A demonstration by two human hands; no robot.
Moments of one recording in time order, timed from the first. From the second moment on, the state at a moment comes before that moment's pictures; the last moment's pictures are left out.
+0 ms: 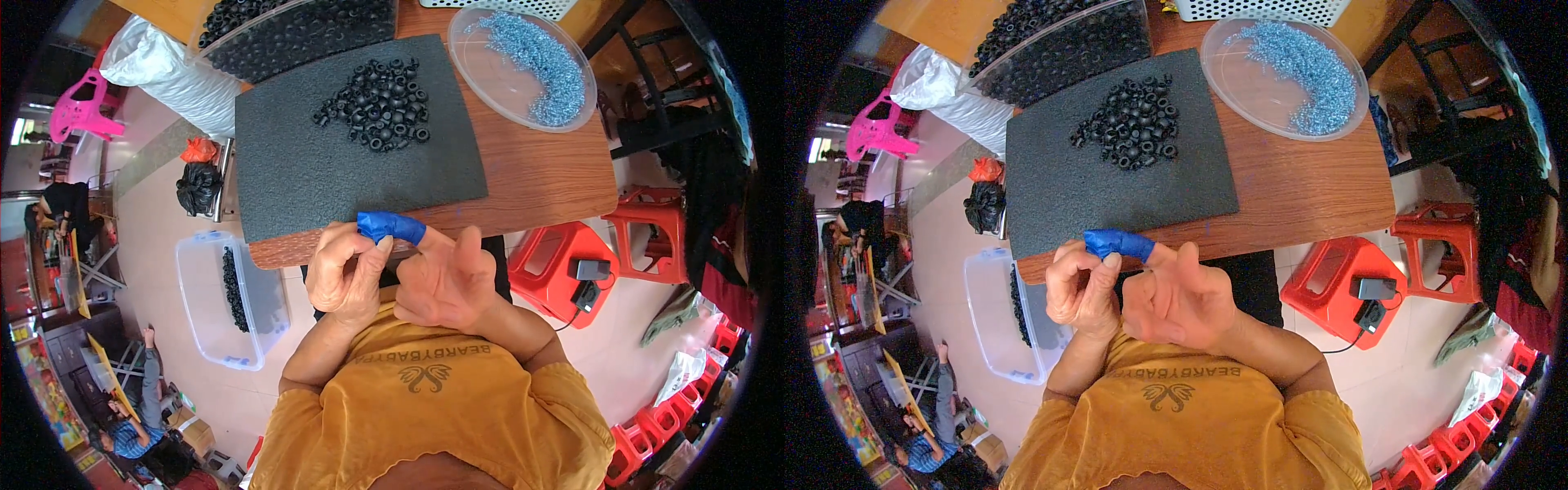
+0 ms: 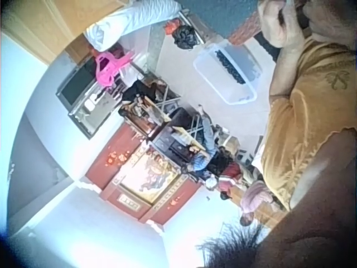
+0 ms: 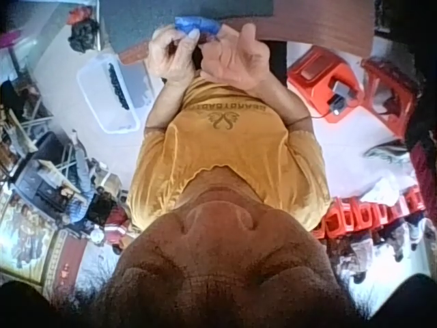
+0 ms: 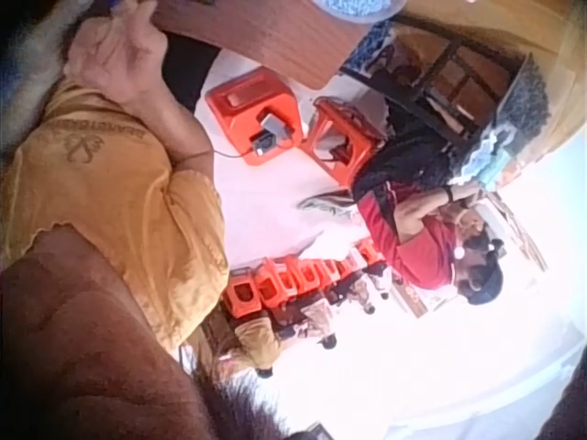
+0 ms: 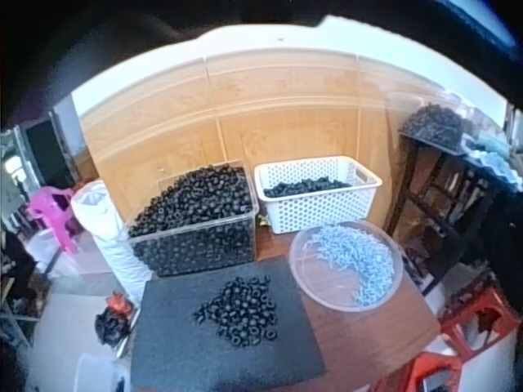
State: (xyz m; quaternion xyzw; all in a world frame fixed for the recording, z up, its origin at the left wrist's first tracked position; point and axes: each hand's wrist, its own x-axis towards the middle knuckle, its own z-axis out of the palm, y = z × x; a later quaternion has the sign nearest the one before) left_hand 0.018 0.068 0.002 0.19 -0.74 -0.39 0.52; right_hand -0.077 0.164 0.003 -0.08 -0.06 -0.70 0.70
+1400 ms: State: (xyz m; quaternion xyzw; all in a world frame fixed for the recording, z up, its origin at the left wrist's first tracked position) left_hand 0.028 0.066 0.034 0.35 -0.46 -0.74 0.33; right_hand -0.077 0.156 -0.005 -0.11 0.04 -0.70 0.70
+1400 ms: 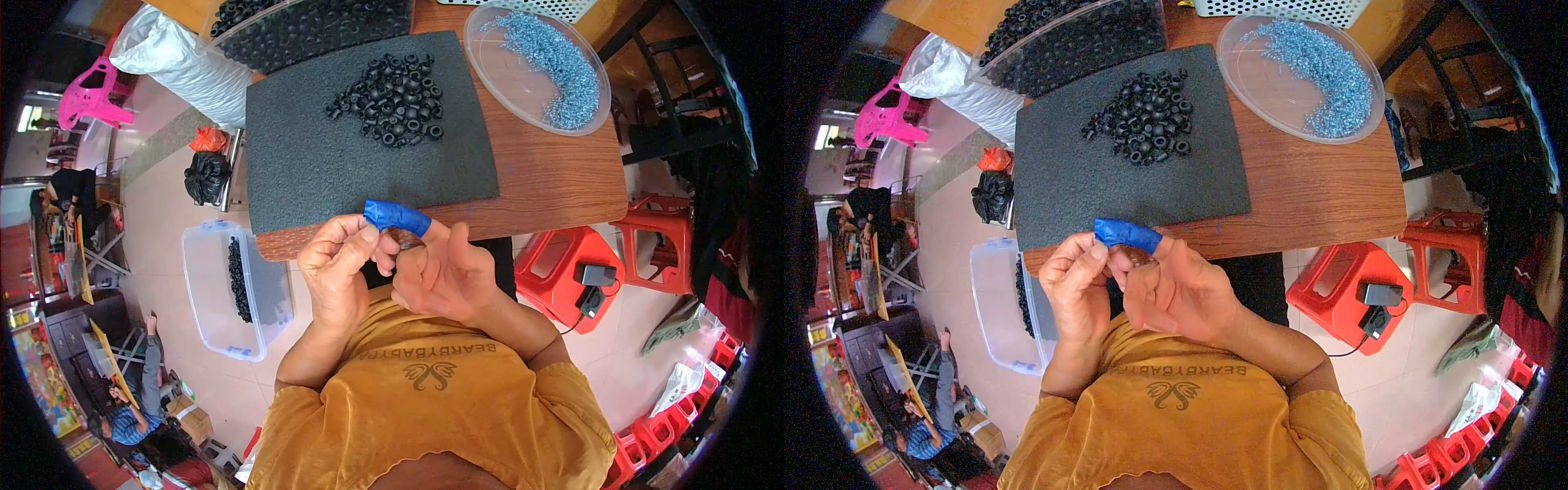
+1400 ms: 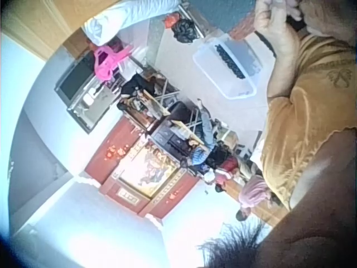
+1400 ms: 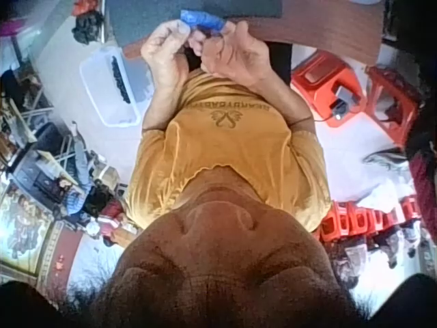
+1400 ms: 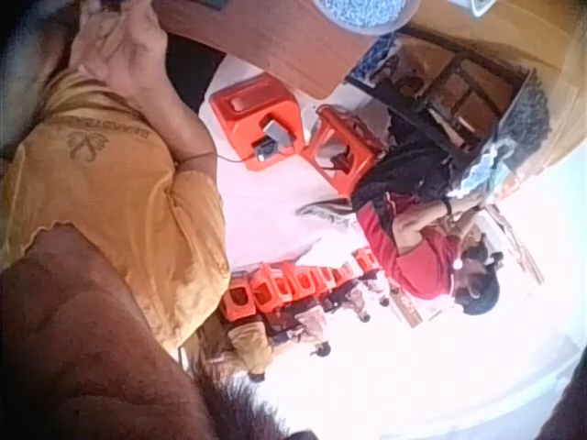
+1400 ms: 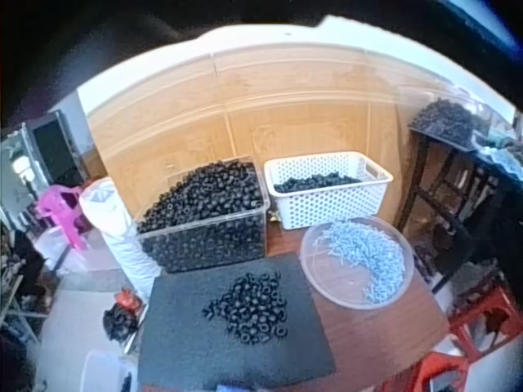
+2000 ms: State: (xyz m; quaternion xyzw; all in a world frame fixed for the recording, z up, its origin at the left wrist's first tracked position) left_hand 0.048 0.050 0.006 0.26 -0.78 -0.47 0.33; right_hand -0.074 0.165 -0.001 -0.07 -0.03 -0.68 0.73
